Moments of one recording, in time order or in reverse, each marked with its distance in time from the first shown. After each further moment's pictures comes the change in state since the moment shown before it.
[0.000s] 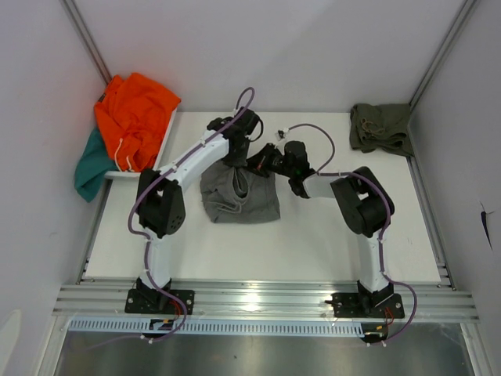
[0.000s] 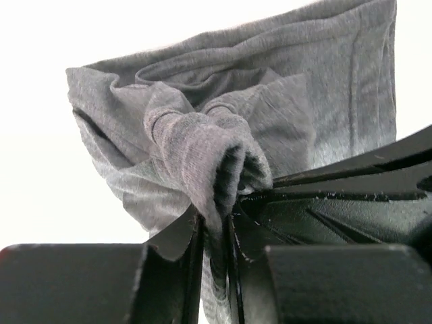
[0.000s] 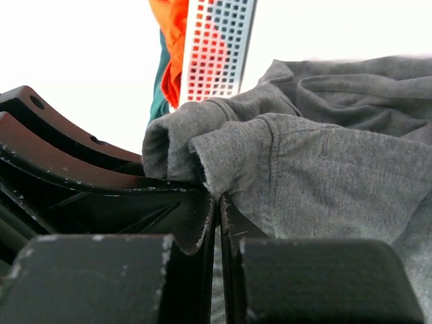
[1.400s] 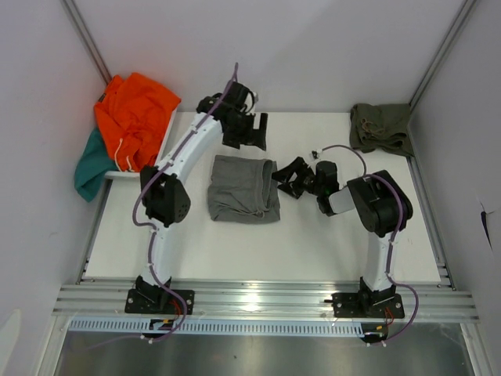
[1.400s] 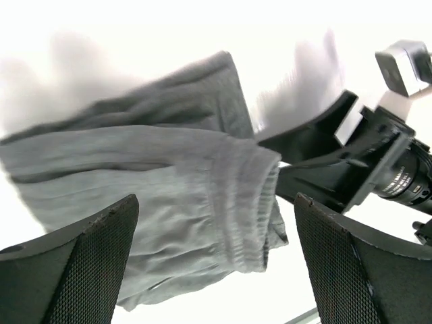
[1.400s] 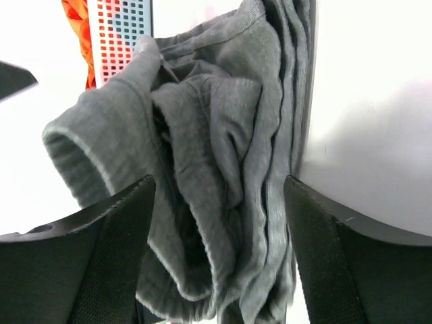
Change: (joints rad) left arm 0.064 0.172 0.397 -0.085 0.414 0.012; right arm -0.191 -0.056 -0.364 0.148 0.005 -0.101
